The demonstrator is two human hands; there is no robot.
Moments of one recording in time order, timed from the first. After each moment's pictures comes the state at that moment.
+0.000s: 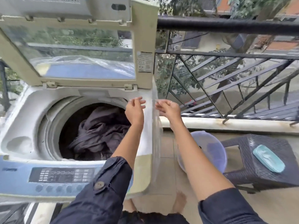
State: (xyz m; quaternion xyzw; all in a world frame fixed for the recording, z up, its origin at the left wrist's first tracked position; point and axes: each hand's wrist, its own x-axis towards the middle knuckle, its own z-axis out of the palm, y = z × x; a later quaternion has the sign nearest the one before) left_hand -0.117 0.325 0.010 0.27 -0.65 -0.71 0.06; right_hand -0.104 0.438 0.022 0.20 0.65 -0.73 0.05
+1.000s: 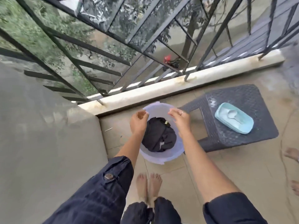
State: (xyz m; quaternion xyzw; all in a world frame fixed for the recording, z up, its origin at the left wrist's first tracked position) left_hand -0.102 0.672 -0.279 0.14 -0.82 -0.50 -0.24; right_hand -0.046 0.813 -0.273 0.45 0.62 -0.64 -0.01
